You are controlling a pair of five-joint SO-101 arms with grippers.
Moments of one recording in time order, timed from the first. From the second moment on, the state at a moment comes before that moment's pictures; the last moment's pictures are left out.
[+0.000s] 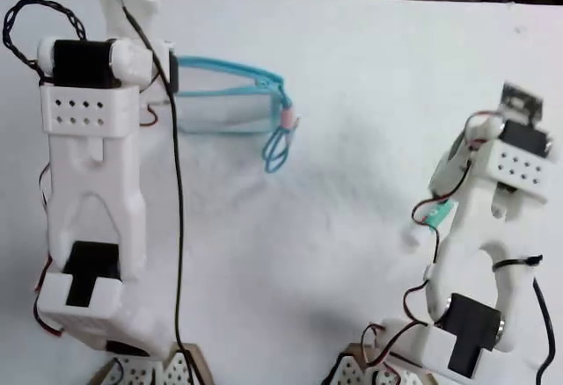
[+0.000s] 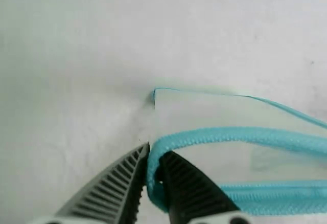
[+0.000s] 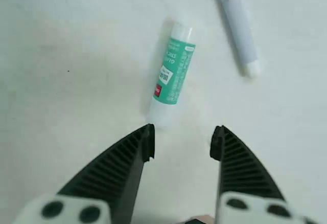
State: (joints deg) left arm -1.5 8.4 -39.3 102.2 11.2; right arm 20.7 -9.2 19.2 82.8 -3.4
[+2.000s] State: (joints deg) left arm -1.4 8.4 -39.3 102.2 11.2; right arm 10.8 -12.6 6.2 75.6 -14.0
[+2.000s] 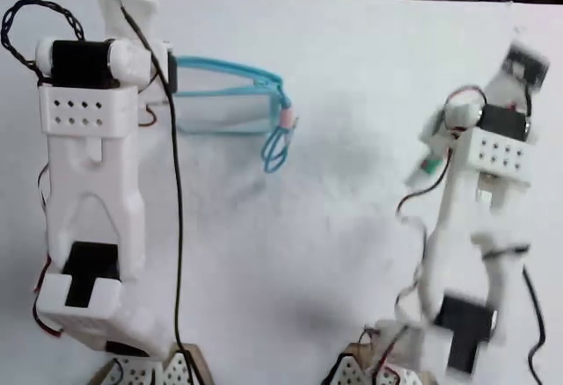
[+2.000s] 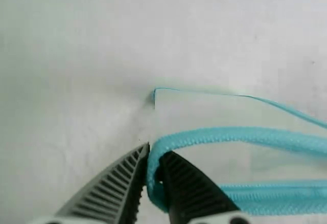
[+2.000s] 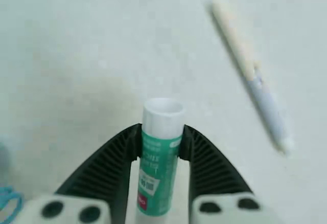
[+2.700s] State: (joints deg) left arm -1.4 8.4 -39.3 102.2 11.2; right arm -38.9 -84.6 35.7 88.5 8.4
